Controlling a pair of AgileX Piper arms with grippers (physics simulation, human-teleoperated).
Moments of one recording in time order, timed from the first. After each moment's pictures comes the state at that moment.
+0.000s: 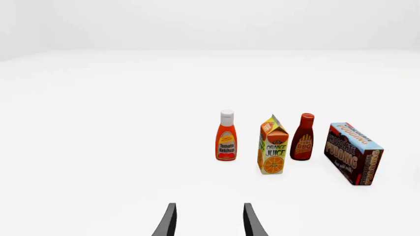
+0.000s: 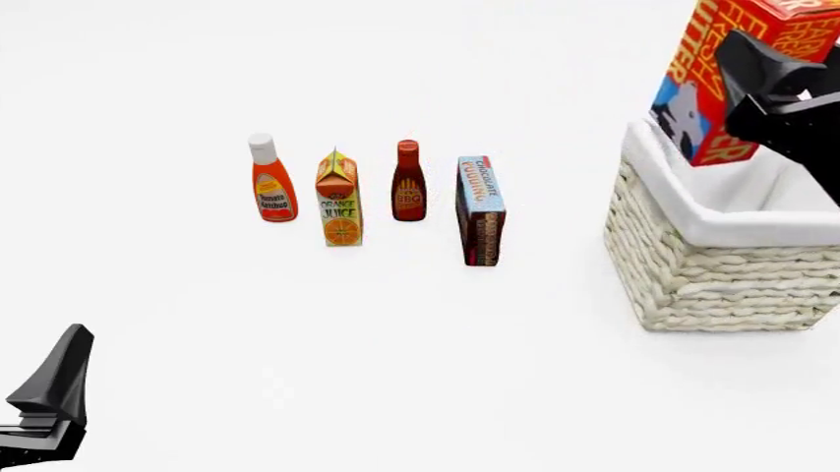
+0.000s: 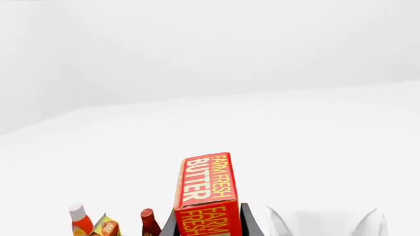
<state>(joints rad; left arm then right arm) 0.00 0.00 0.00 0.00 0.00 0.16 0.88 -0.63 -0.39 0.12</state>
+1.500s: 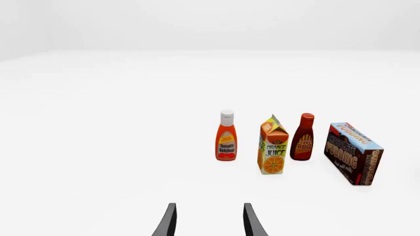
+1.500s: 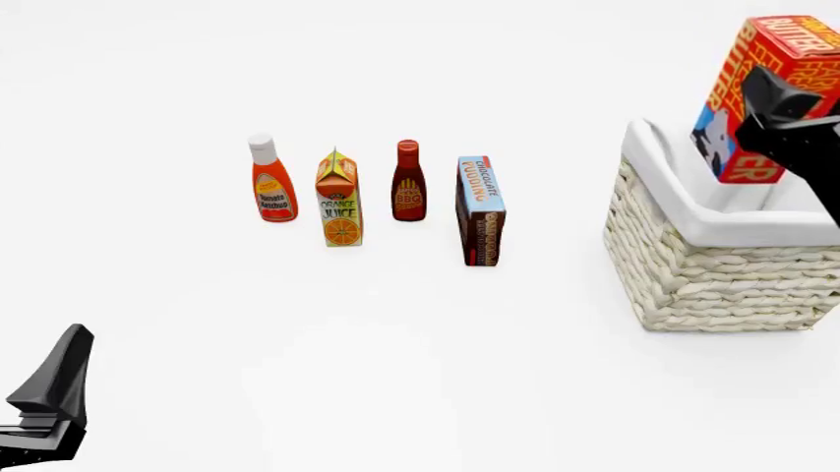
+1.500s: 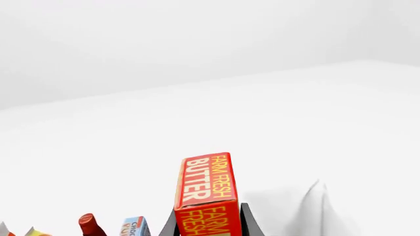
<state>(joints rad) 0.00 0.00 0.00 0.00 0.00 -0.04 1.04 -0.59 -0.52 0.13</state>
